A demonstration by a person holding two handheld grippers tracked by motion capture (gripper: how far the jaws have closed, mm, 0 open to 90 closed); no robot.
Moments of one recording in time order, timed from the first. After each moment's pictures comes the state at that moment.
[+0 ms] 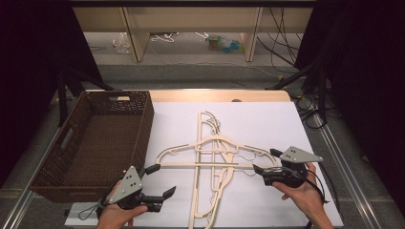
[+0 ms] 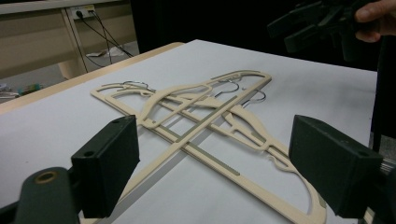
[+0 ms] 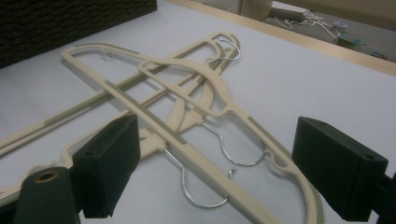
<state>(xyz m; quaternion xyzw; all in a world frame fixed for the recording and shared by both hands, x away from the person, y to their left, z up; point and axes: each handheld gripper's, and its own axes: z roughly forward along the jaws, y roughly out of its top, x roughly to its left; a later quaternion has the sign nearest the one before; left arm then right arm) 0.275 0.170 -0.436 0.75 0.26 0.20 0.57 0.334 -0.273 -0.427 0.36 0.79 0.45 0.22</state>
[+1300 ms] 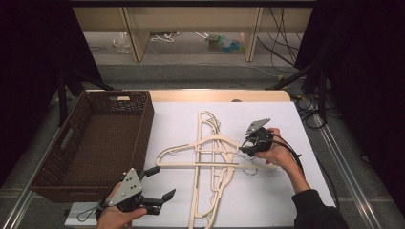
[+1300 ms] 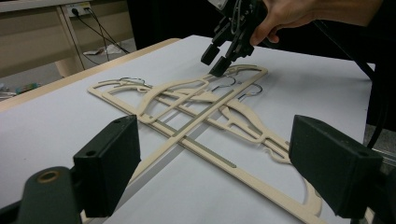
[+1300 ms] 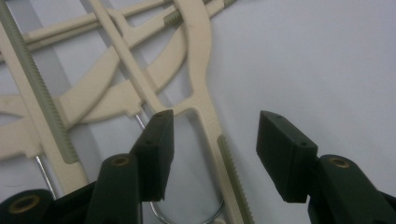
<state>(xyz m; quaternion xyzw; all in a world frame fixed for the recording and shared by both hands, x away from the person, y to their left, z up) 0.270 0.170 -0.437 0.76 0.26 0.20 0.57 0.464 -0.228 -0.457 0.26 0.92 0.26 0.16</state>
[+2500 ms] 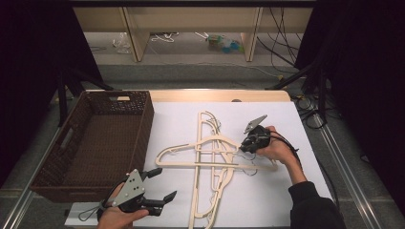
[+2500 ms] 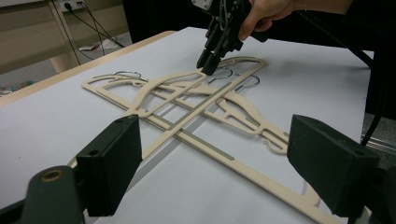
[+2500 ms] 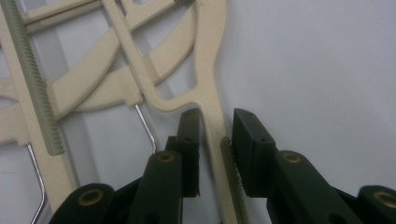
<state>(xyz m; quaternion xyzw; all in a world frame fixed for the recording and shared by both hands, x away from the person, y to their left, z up) 0.270 0.168 -0.440 0.77 0.25 0.20 0.56 0.486 -0.232 -0.470 0.23 0.93 0.26 0.08</state>
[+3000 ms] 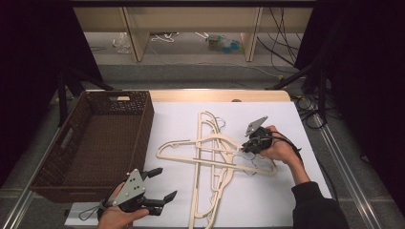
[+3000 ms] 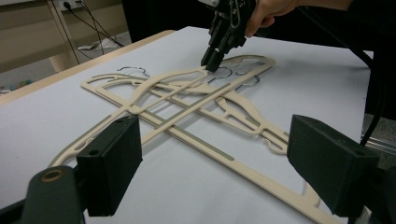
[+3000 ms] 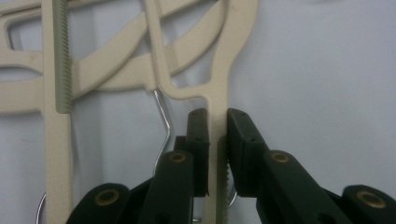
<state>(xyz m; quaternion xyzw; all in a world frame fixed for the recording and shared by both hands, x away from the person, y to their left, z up) 0.271 0.167 -0.441 0.77 0.25 0.19 0.55 0.478 -0.234 -0.462 0.18 0.95 0.25 0.09</state>
